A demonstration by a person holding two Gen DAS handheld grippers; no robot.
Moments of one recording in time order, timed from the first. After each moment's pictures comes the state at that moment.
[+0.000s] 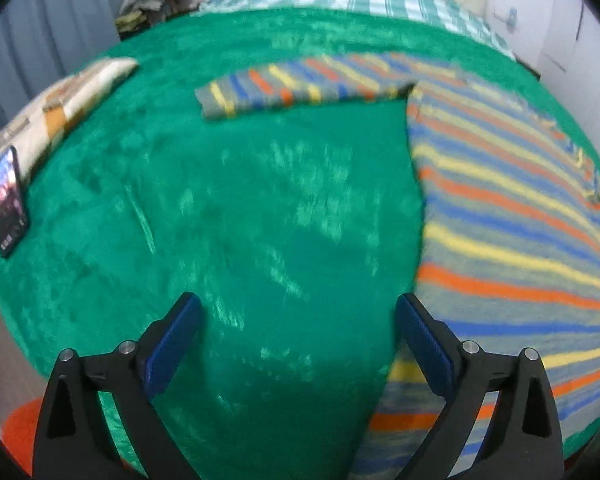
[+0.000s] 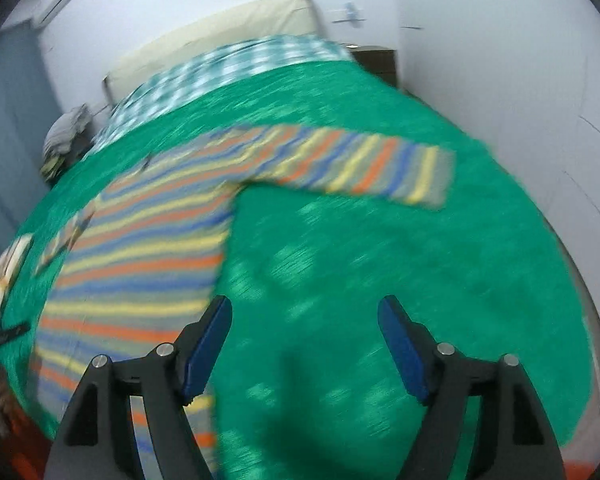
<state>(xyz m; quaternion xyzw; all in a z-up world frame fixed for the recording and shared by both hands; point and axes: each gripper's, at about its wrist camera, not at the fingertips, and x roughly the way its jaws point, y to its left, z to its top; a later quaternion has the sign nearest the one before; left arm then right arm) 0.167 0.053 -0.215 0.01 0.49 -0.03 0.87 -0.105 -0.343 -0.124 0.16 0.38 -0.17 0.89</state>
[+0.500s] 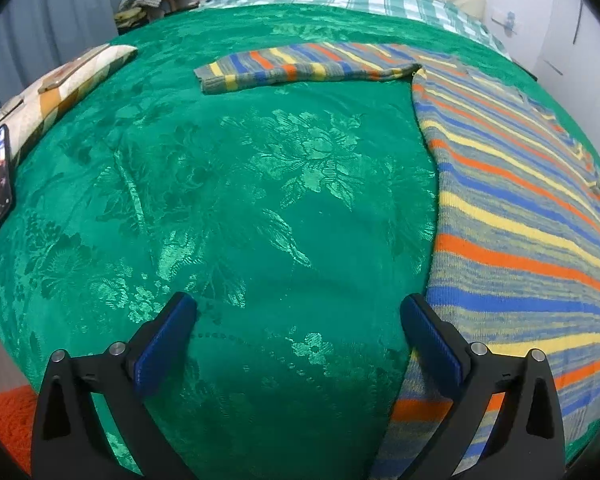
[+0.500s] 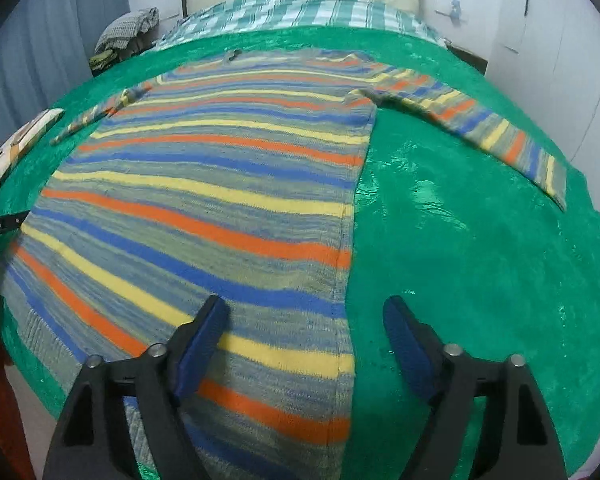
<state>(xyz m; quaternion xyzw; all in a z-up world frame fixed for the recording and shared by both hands) 0.158 0.059 -0.235 0.01 0.47 -0.03 0.88 -0.062 -0.254 -0.196 0.03 0.46 -0.09 0.89</state>
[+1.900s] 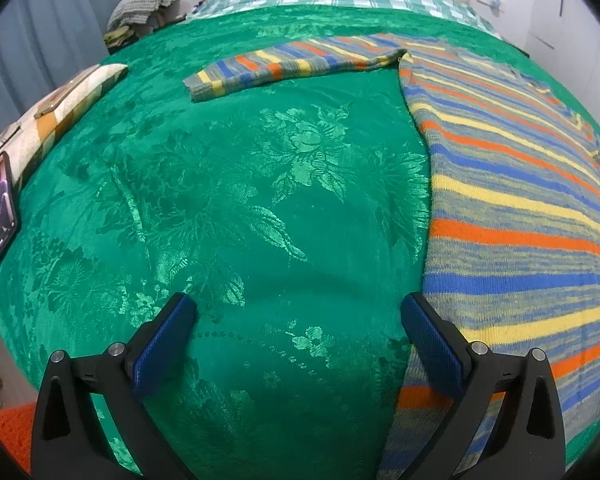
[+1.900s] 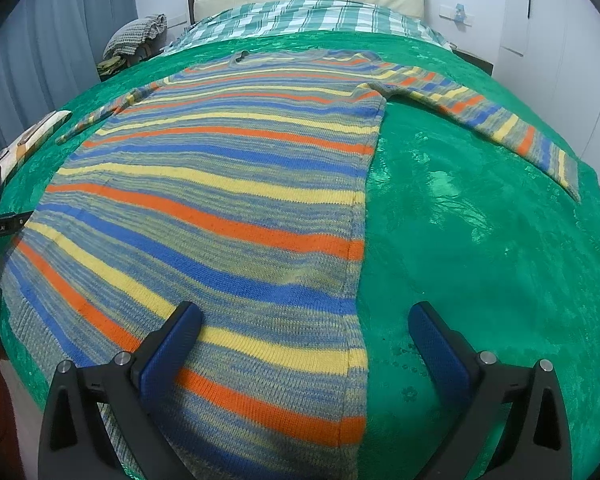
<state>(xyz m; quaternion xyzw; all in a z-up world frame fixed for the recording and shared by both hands) 0.155 0.050 -0.237 0.05 0.47 -0.03 0.88 -0.061 -0.251 -0.208 0.04 0.44 -0.07 0.89</state>
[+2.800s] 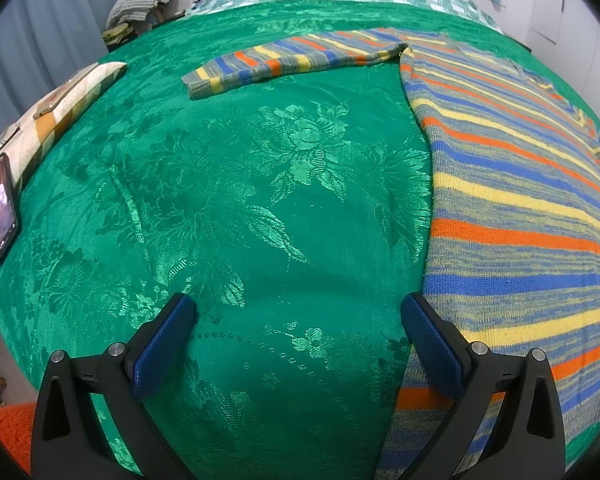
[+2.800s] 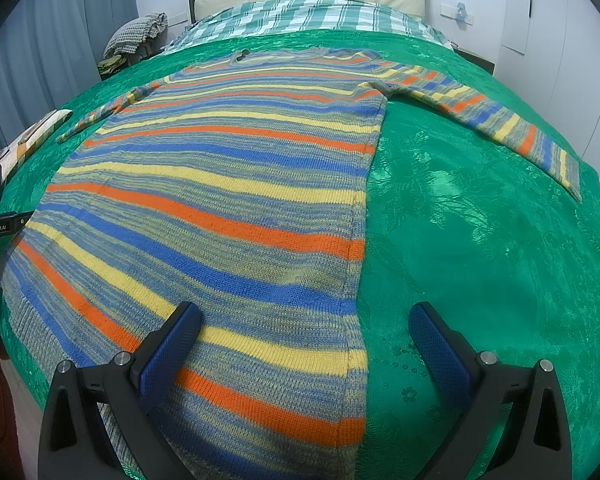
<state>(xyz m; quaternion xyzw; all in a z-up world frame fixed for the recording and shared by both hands) 0.159 0.049 -0.237 0.06 0.48 -0.03 0.88 -0.060 -0.251 -0.208 0.04 0.45 -0.07 0.89</state>
